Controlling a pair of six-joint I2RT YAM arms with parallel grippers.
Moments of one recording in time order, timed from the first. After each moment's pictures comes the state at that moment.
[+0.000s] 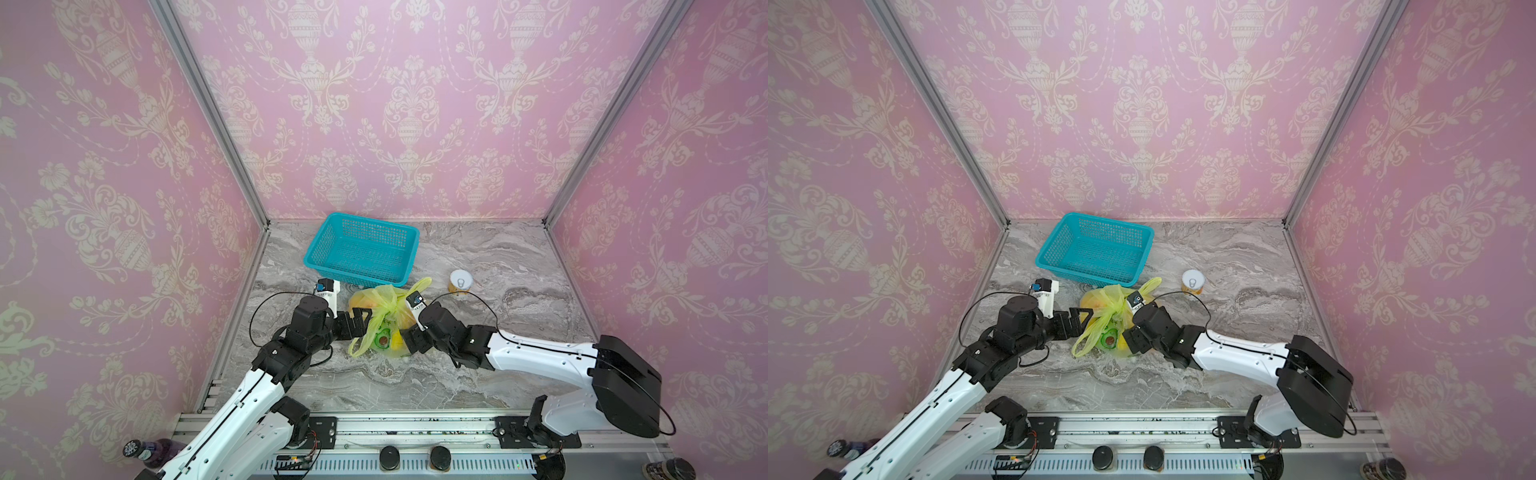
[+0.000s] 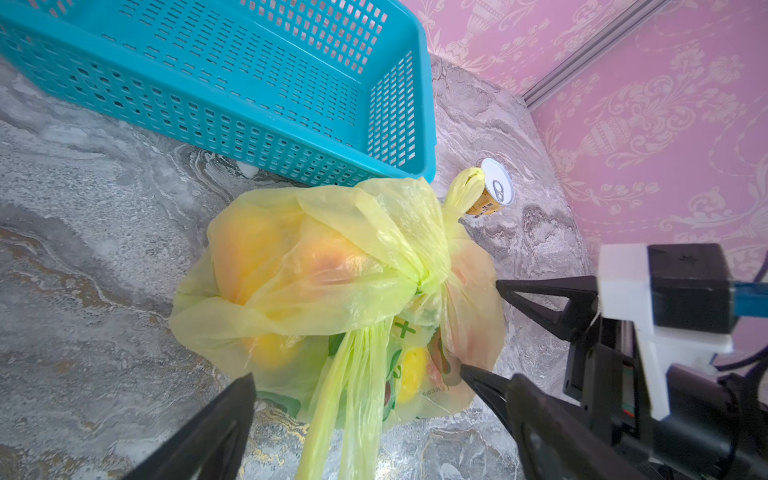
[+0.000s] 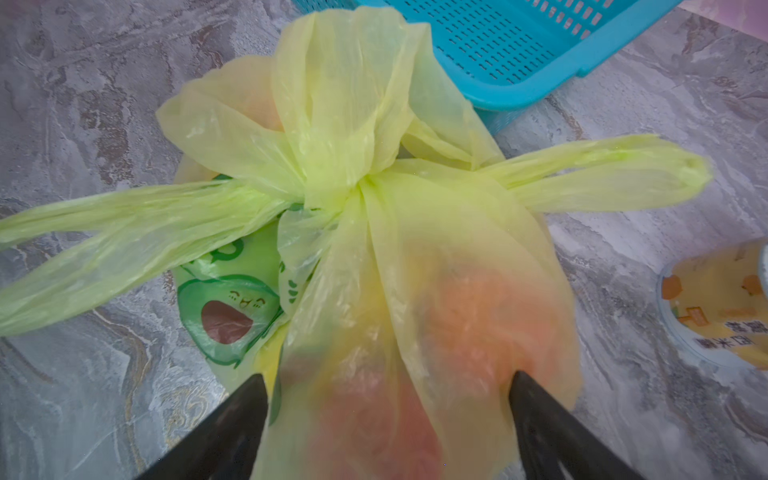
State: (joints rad) left arm -0.46 0.76 0.61 -0.42 0.14 -0.58; right arm 0.97 1.48 0.83 -0.11 0.29 0.24
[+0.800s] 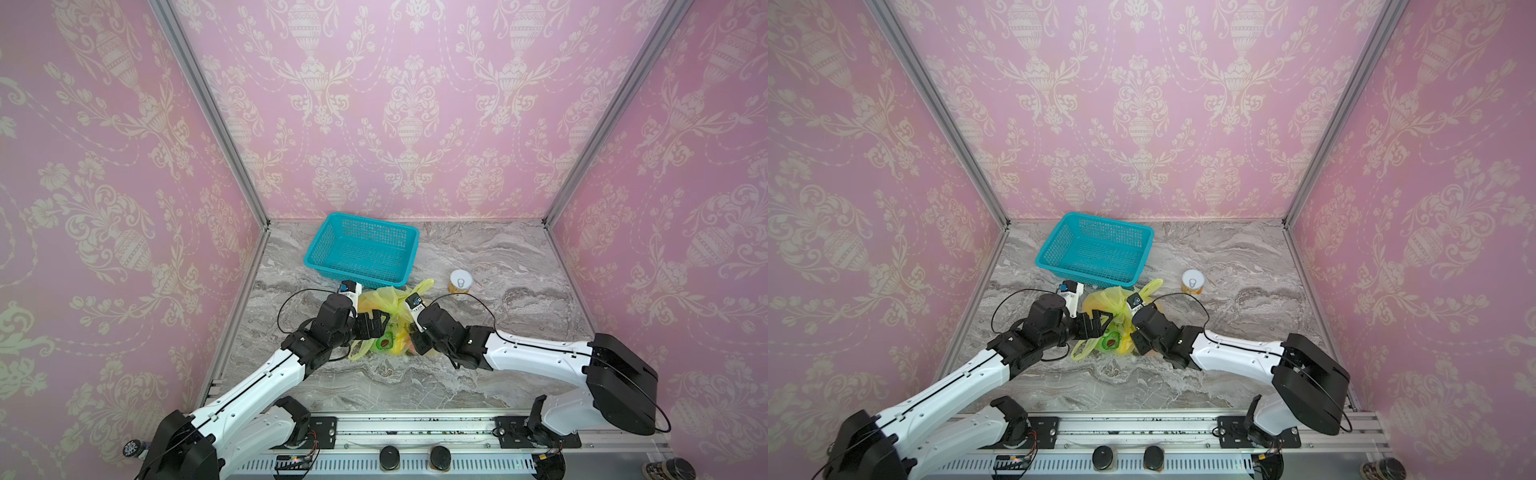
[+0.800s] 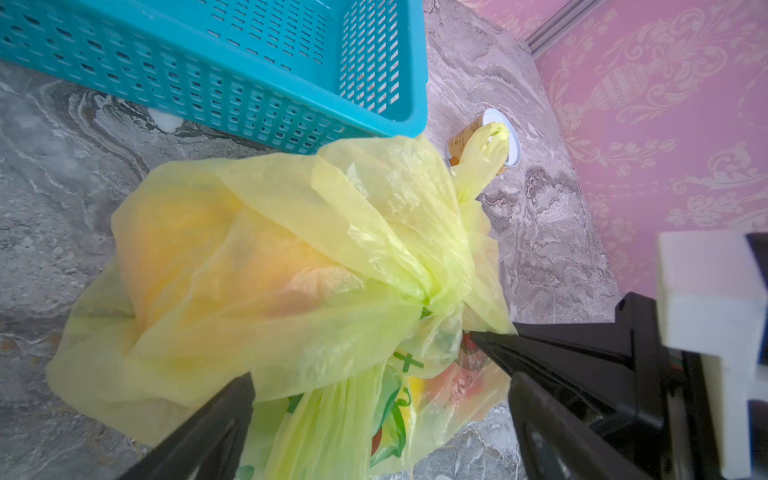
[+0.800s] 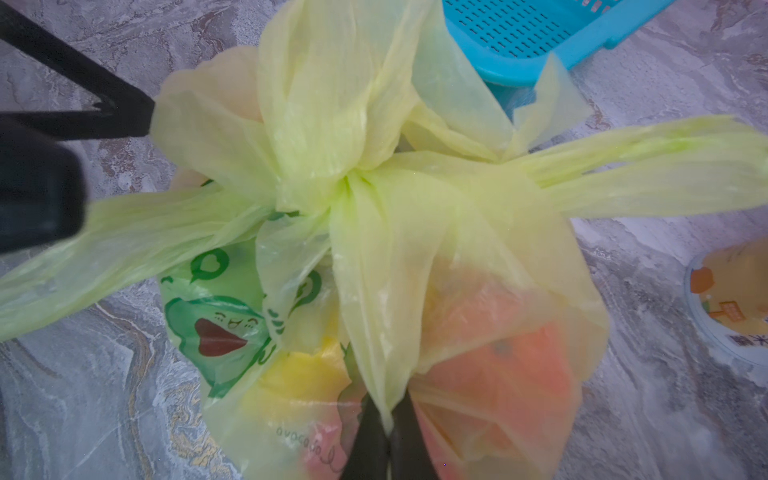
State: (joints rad) left arm -0.57 1.01 0.57 -0.19 0.13 -0.64; right arm 0.97 1.46 0.79 -0.09 0.25 0.26
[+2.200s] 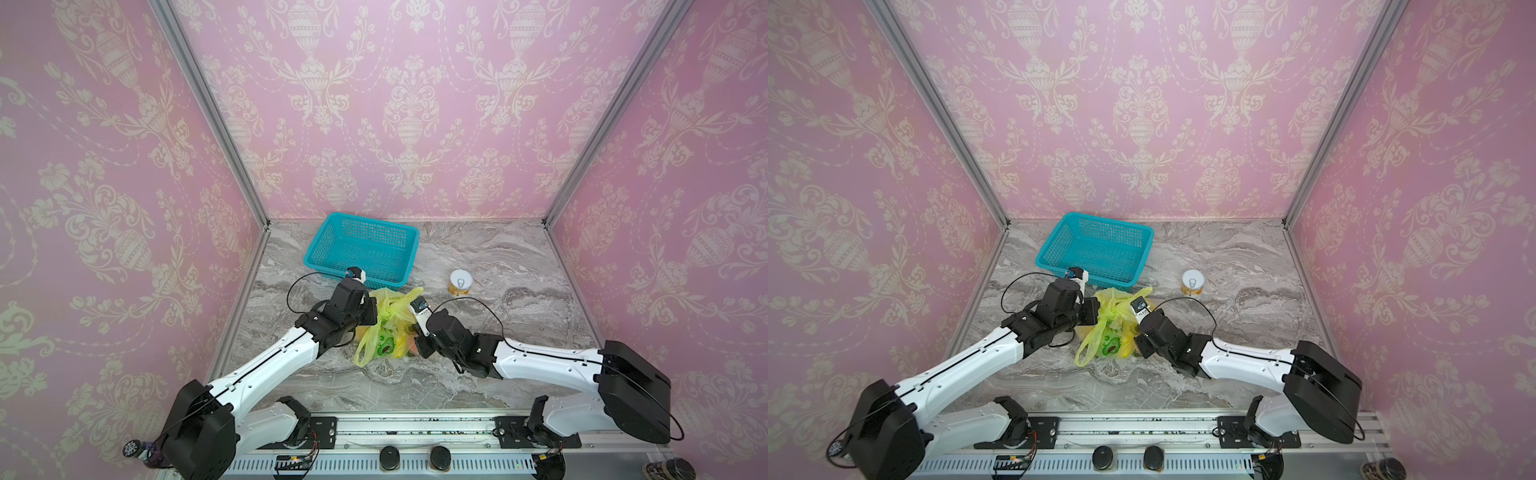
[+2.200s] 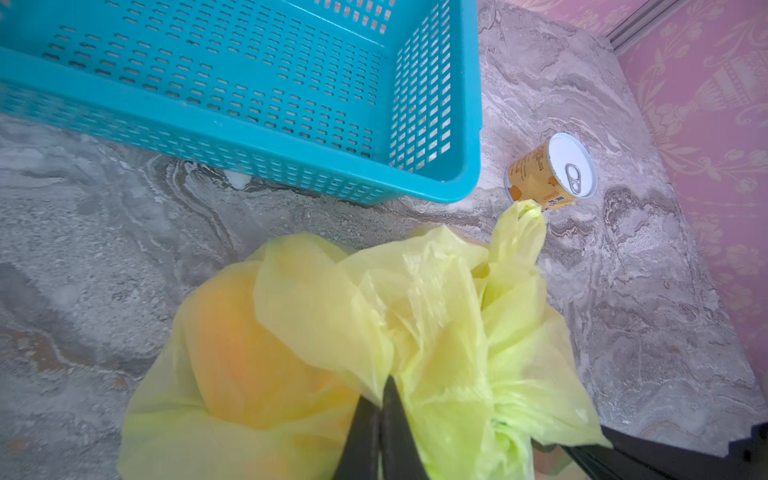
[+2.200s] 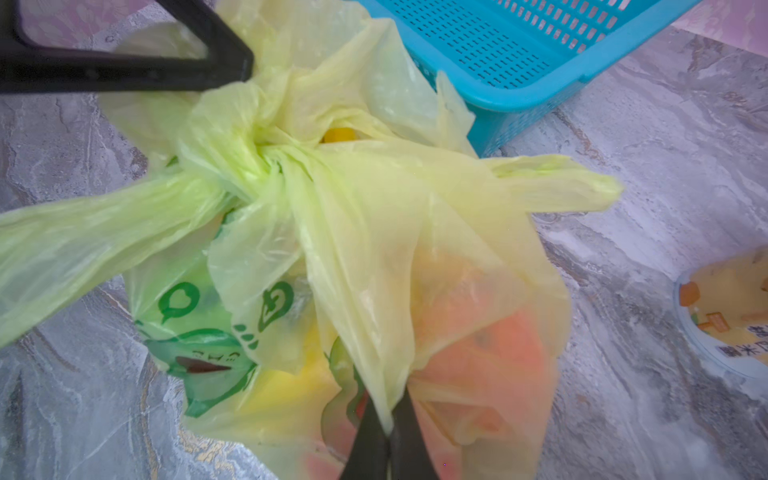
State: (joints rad) left arm -0.58 1.13 0.74 -0.33 -0.05 -0.56; right arm 0.98 1.37 0.68 0.05 0.28 0.23
